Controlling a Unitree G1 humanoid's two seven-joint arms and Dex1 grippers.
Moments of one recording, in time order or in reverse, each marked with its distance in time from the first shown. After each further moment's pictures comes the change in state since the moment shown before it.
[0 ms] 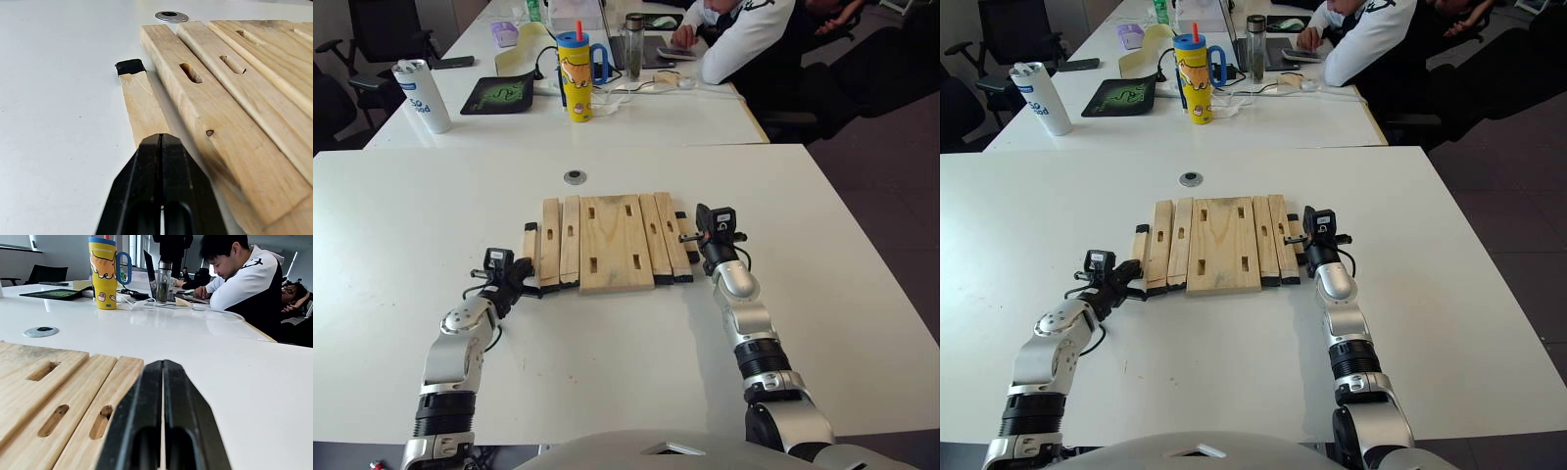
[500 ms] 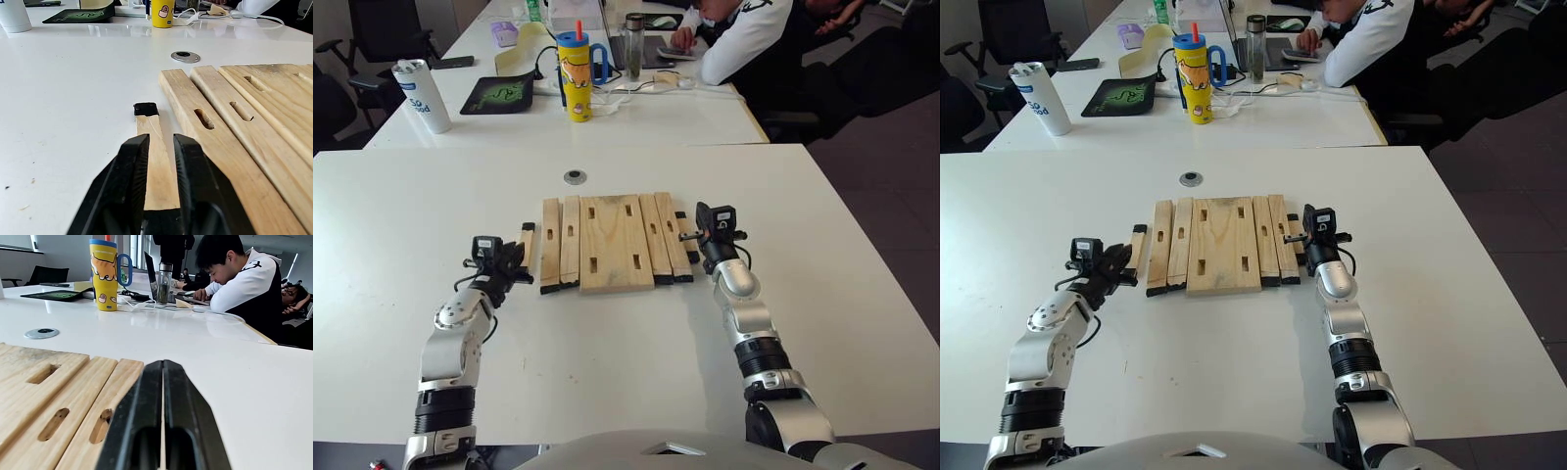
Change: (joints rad) left arm -0.022 -0.033 0.050 -0.032 -0.029 -0.028 0.047; right arm -0.008 -0.005 0.002 0.002 -0.002 -0.003 0.003
